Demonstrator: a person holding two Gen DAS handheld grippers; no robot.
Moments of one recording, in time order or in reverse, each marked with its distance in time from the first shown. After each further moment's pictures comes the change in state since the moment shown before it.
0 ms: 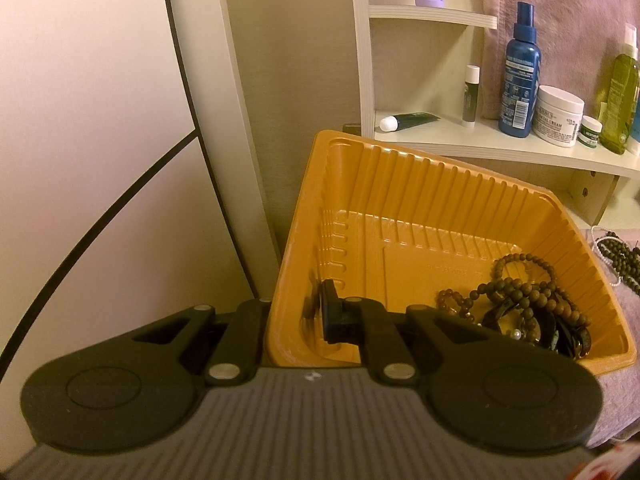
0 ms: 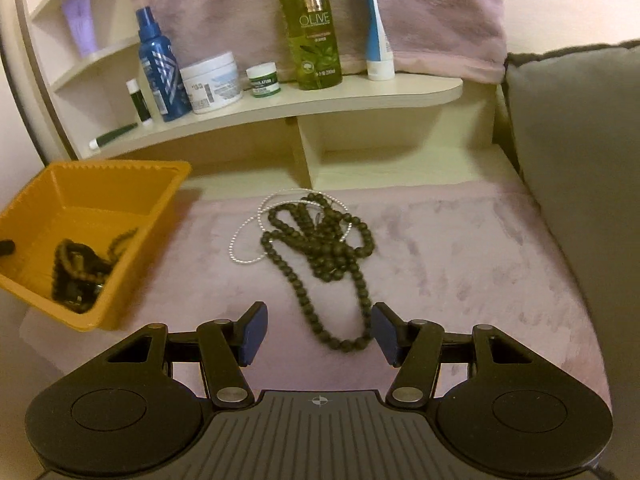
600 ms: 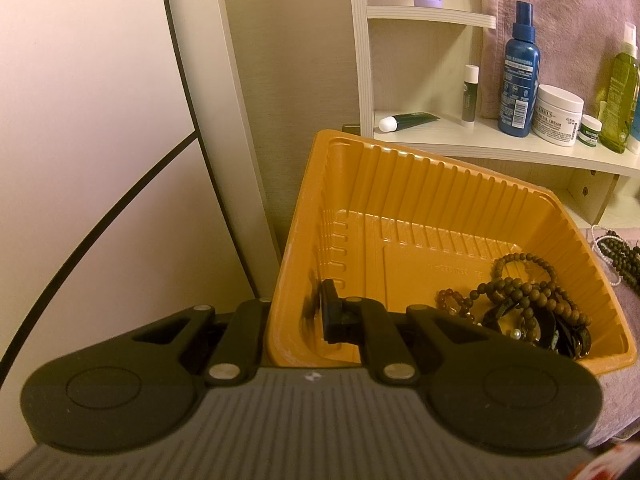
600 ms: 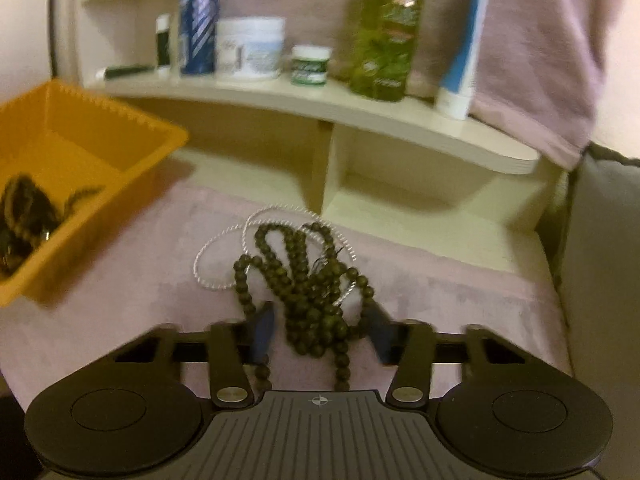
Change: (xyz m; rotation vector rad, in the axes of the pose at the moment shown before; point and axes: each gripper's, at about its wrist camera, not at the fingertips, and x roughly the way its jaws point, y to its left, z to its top) left arm 0.000 0.000 0.000 0.001 0.000 0.001; right arm 0.067 0.010 0.016 -0.379 -0.007 -0.045
